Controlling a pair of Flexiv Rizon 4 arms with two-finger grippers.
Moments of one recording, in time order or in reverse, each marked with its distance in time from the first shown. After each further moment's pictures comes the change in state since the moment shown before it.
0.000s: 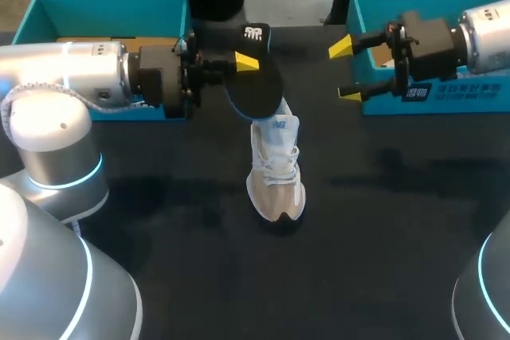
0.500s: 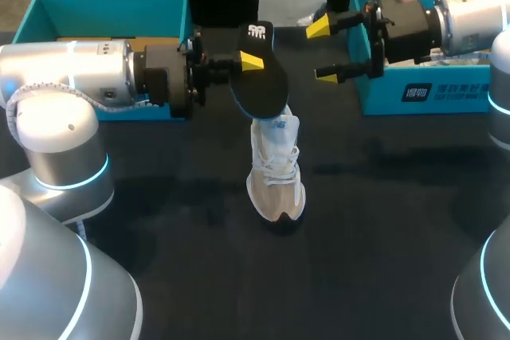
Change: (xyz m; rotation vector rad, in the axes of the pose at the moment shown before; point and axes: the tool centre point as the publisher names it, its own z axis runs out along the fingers) left arm 0.000 0.000 0.008 -0.010 0.008 0.011; right arm 0.022 0.029 0.029 0.019 0.047 -0.019
